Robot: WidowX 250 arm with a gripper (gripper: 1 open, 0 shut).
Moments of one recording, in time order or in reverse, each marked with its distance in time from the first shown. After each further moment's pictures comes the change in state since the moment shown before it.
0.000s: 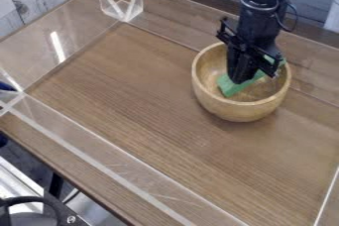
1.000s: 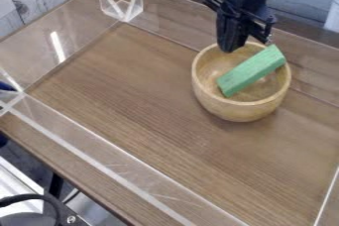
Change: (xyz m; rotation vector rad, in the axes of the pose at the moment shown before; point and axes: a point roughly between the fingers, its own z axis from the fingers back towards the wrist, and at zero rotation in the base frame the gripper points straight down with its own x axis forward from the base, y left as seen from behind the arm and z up) arm -0.017 0.016 0.047 0.028 -0.087 0.053
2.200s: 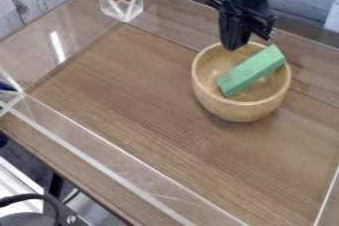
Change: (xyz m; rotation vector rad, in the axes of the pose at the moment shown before) arm 0.006 -0.003 0.000 -0.026 -0.038 -0.016
